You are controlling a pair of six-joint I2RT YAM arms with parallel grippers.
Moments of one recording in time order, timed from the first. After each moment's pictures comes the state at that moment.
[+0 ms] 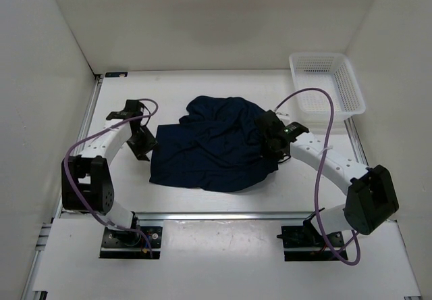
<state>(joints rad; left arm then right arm) -0.08 1.55 1.10 -0.88 0.02 -0.68 0.63 1.40 1.06 -0.83 0.29 0.74</state>
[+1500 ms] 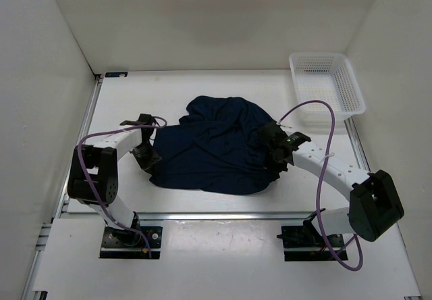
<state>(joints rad) -0.15 1.64 0.95 -0.85 -0.08 -0.73 0.63 1.34 0.90 -0.82 0.25 0.78</state>
